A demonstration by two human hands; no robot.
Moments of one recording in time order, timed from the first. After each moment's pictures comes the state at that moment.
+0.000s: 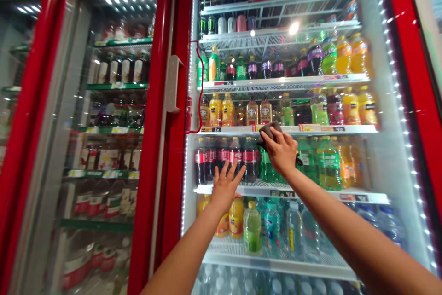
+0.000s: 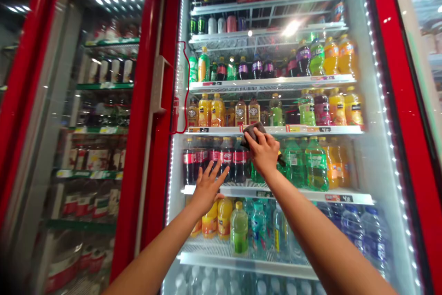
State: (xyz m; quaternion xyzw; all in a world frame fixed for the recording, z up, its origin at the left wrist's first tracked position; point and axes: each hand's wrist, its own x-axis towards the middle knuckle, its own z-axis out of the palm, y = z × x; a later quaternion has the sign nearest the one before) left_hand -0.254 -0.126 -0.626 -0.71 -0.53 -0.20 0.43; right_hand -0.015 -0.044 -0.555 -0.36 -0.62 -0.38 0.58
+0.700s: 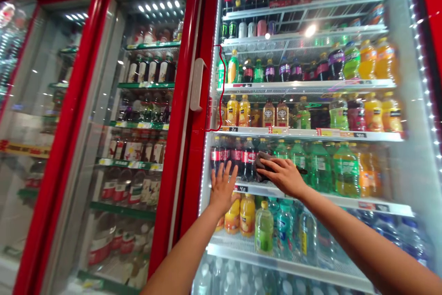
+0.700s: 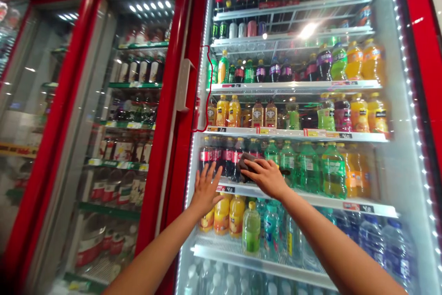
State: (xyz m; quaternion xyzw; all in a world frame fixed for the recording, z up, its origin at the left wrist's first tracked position) left_hand -0.310 -0.152 -0.652 -0.65 -0.56 -0.26 0.43; right_hand -0.044 -0.069 -0.602 -0.19 -0.77 -0.45 0.40
